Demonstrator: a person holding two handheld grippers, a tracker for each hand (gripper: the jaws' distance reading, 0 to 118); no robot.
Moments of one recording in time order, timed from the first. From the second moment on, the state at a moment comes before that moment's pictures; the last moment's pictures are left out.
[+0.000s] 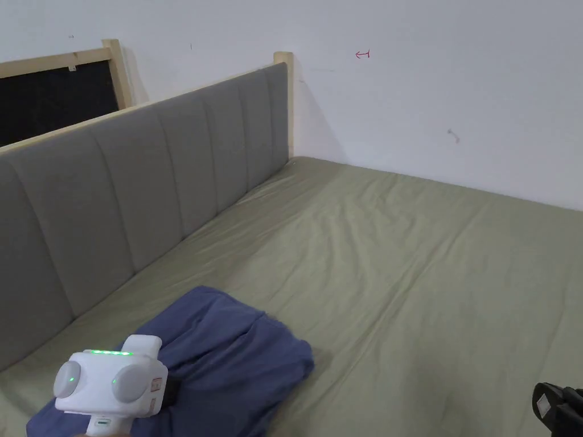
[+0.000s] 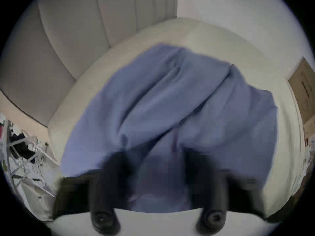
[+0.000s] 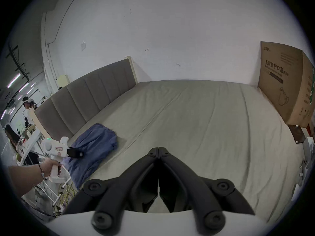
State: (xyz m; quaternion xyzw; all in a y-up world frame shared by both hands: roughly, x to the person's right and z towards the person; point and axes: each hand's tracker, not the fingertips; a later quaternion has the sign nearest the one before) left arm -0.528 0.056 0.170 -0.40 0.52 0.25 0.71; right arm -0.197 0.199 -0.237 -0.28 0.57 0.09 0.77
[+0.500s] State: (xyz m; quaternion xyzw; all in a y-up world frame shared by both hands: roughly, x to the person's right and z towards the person) left arm -0.441 0.297 0.122 -0.20 0.44 0.08 0.87; right arm -0.127 0.244 -0.264 -0.24 0.55 0.03 0.80
